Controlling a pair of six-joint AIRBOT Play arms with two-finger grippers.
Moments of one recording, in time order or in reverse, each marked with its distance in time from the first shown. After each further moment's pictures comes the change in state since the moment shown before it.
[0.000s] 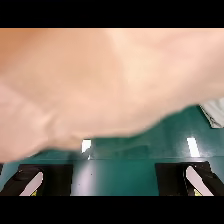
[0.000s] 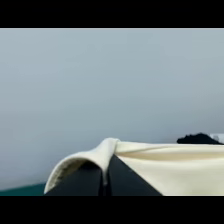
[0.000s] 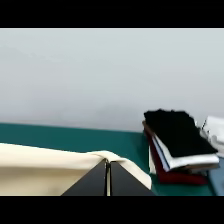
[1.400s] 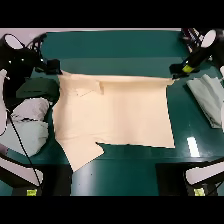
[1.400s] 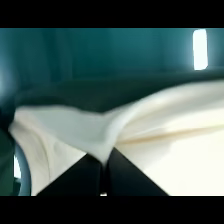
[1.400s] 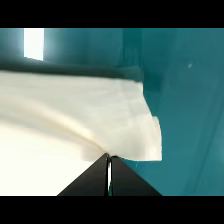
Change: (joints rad) left arm 0.028 -0.921 -0.254 0.053 -0.265 0.109; right arm 0.356 -0.785 -0.393 -0.230 0.045 0.047
